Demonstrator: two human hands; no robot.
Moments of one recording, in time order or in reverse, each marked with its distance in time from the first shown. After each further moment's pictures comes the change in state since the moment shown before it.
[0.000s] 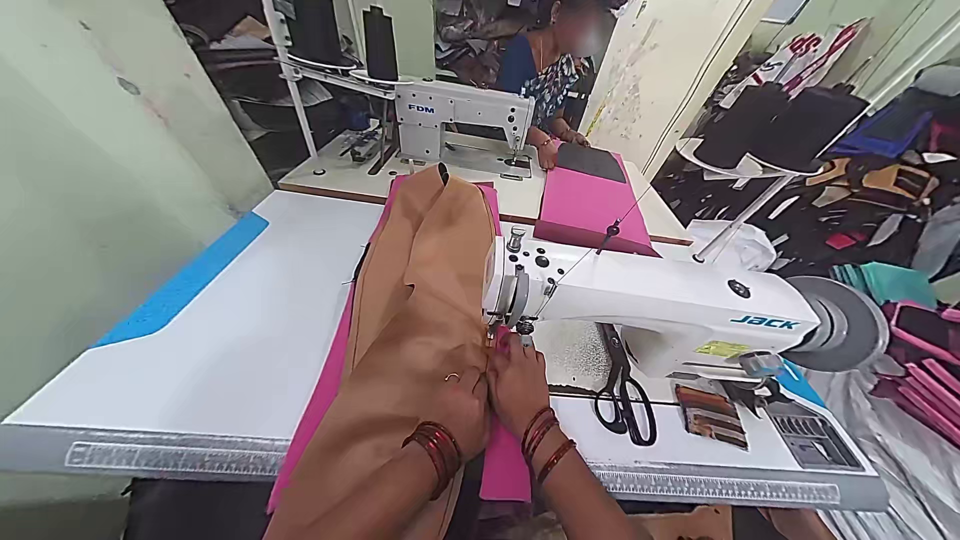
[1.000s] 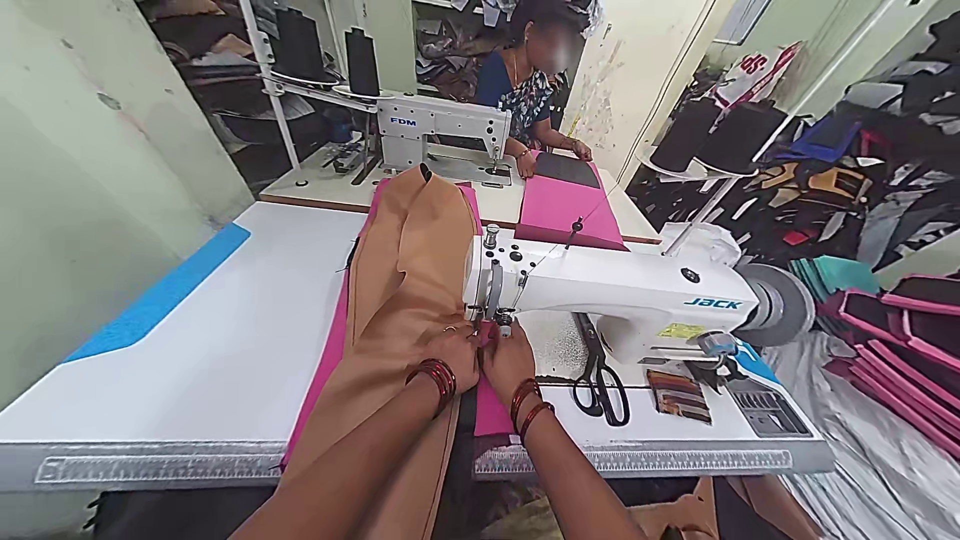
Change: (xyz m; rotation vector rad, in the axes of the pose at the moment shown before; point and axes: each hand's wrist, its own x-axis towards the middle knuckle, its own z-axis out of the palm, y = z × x) left_hand 0.061 -0.010 -0.022 0.074 -0.127 0.034; right_hand 0.019 0.017 0.002 0.135 0.140 0.156
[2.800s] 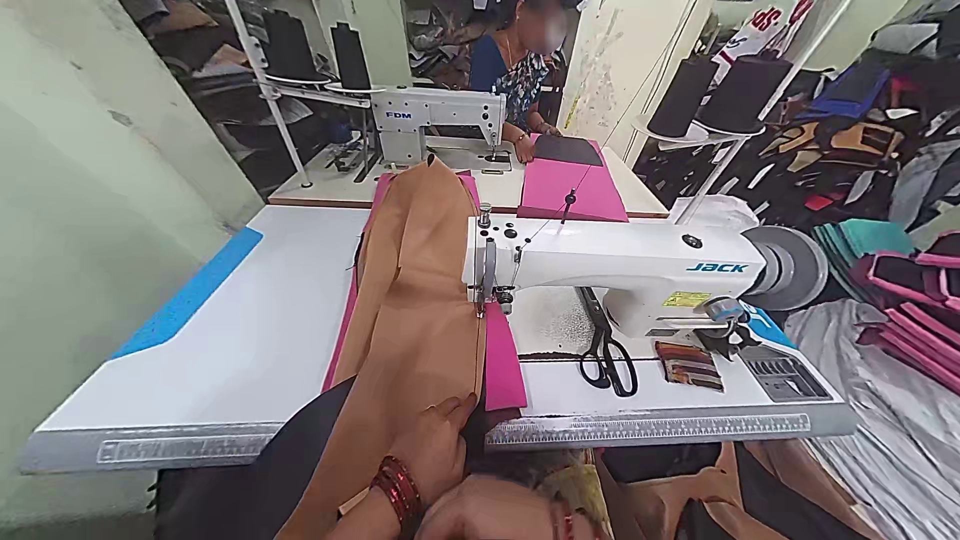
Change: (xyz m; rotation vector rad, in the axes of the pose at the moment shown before) left_hand -0.118 0.006 0.048 -0.197 -0.101 0.031; right_hand -0.147 -0.050 -0.055 0.739 -0.860 -0.683
